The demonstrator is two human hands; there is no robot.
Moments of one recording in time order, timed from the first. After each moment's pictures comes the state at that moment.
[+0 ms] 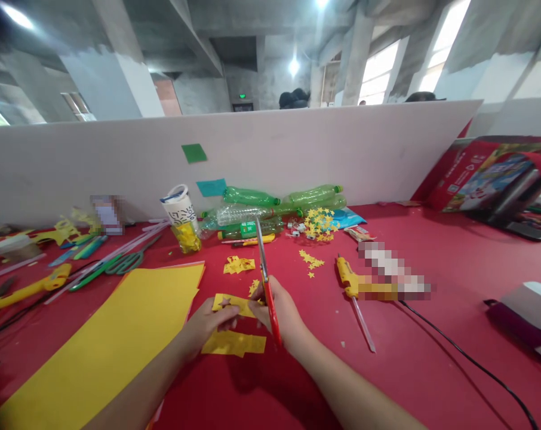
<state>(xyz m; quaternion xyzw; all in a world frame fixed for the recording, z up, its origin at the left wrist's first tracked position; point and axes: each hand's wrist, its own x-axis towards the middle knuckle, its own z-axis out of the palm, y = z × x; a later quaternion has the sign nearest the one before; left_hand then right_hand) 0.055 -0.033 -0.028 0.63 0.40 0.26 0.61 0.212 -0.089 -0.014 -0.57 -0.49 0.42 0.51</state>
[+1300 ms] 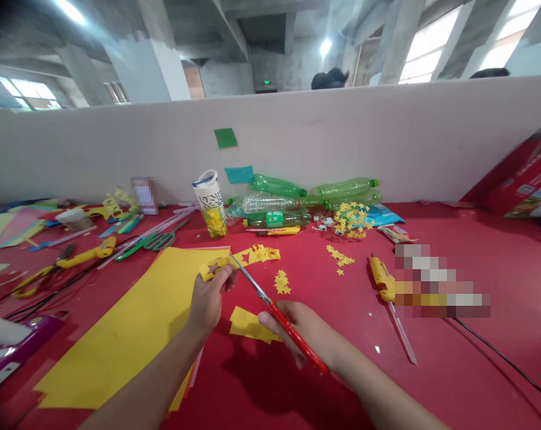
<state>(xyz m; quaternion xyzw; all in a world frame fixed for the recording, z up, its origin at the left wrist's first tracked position) 0.036 -0.022 -0.013 0.51 0.40 0.58 0.50 0.210 -0.117 0.008 -0.56 -0.59 0.53 0.26</state>
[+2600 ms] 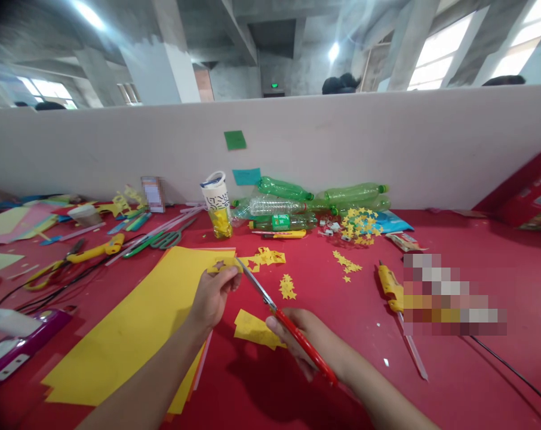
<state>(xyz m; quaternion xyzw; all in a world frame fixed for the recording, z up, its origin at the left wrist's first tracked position) 0.029 -0.014 -0.011 0.45 0.32 0.57 0.60 0.208 -0.116 -0.008 -0.55 -0.56 0.56 0.26</state>
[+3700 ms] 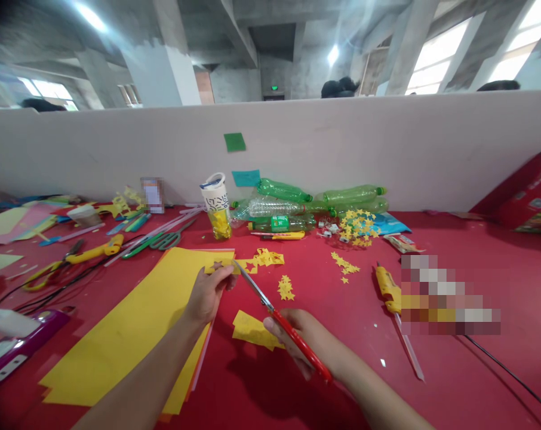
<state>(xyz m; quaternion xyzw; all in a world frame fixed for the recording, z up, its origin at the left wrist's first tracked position) 0.020 -0.006 -0.013 0.48 0.35 0.56 0.58 0.207 -0.113 -0.011 -0.54 -0.55 0.57 0.27</state>
